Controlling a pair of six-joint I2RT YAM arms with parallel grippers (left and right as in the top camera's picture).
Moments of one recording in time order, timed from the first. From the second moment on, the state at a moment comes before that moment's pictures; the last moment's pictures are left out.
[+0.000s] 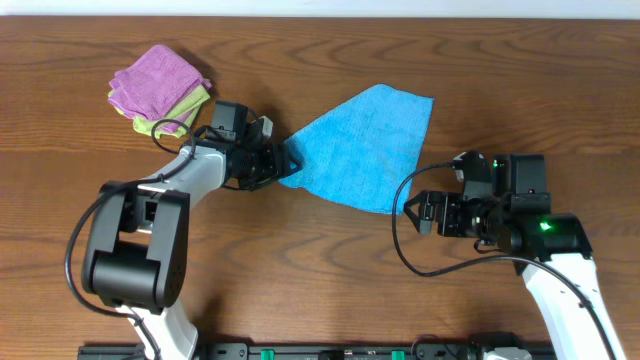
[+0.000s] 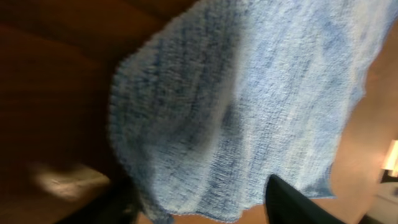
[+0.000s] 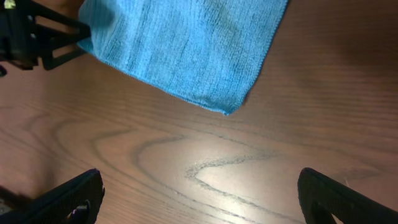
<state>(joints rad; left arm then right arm) -0.19 1.91 1.03 -0.32 0.59 -0.47 0.06 1.10 0.82 -0.83 -0.42 0.20</state>
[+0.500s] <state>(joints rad) -0.17 1.94 1.07 -0.46 0.58 -0.38 0.06 1.11 0.72 -0.75 -0.44 0.21</state>
